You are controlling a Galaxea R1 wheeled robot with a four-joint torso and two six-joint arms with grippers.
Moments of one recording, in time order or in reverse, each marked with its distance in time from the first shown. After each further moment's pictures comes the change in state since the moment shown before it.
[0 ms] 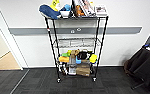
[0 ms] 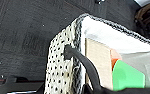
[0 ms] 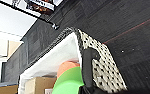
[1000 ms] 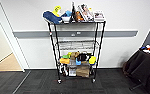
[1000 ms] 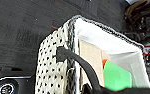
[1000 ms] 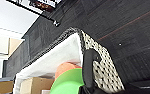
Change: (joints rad) left arm 0.010 -0.056 0.117 0.001 0.008 0.000; right arm -0.038 0.003 -0.002 -0.004 0.001 0.002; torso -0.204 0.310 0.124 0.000
